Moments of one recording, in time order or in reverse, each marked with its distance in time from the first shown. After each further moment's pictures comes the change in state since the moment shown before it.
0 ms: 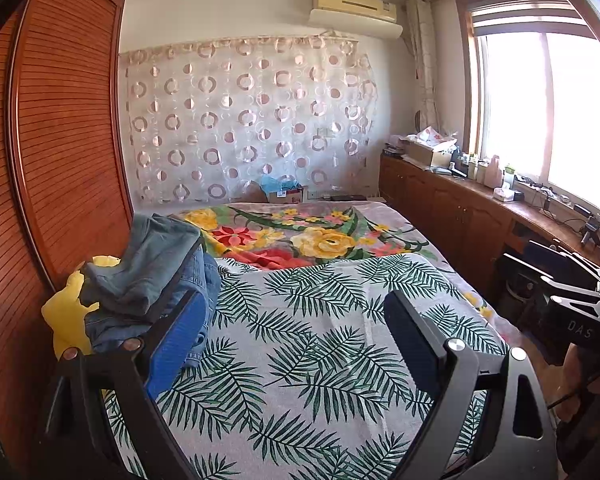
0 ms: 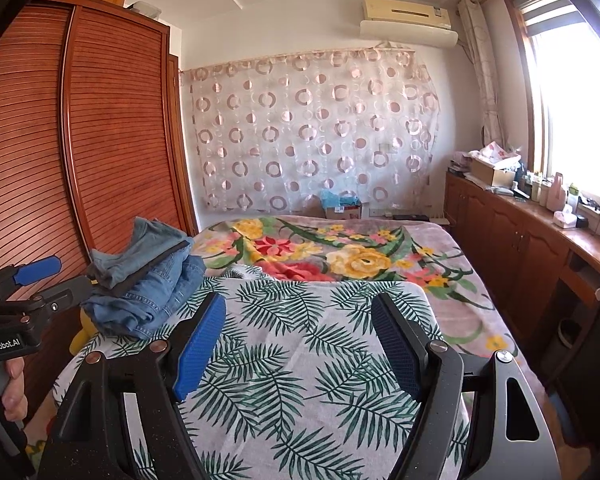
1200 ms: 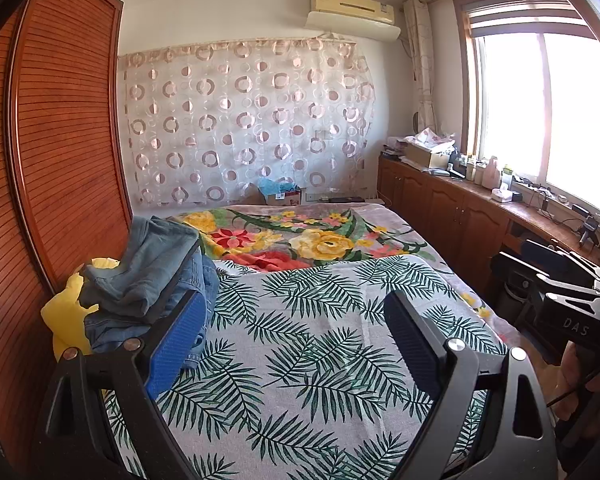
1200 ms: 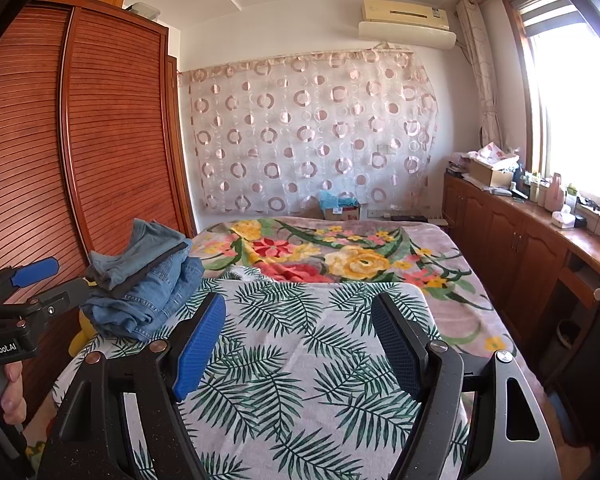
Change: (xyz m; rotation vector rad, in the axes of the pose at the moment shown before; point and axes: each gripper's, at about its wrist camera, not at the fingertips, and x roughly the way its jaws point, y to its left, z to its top) left arm -0.006 0.000 -0.001 -0.001 -0.004 0.000; right arm 0.002 0.001 -0.005 0.001 -0.004 -0.003
